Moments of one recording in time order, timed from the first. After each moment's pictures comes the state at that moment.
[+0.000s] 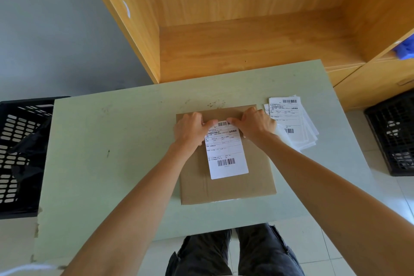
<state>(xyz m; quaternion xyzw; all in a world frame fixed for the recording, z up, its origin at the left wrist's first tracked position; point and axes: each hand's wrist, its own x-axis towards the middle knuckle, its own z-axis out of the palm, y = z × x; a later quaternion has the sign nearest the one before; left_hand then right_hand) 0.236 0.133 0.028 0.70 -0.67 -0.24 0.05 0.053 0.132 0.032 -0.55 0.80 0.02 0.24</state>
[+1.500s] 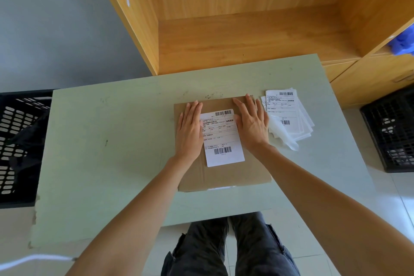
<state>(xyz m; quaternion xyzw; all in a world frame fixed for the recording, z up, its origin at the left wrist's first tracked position) 0.240 0.188 -0.012 0.62 -0.74 -0.17 0.21 0.051 0.185 0.012 -0.65 0.73 -0.14 0.20</state>
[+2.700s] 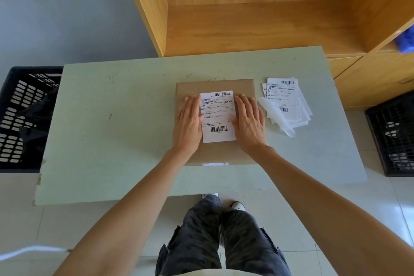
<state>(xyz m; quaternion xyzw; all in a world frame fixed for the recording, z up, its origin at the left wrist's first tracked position) 0.236 0.241 -0.004 0.64 -0.72 -0.16 0.21 0.050 0.243 0.007 -0.70 0.68 -0.13 0.17</state>
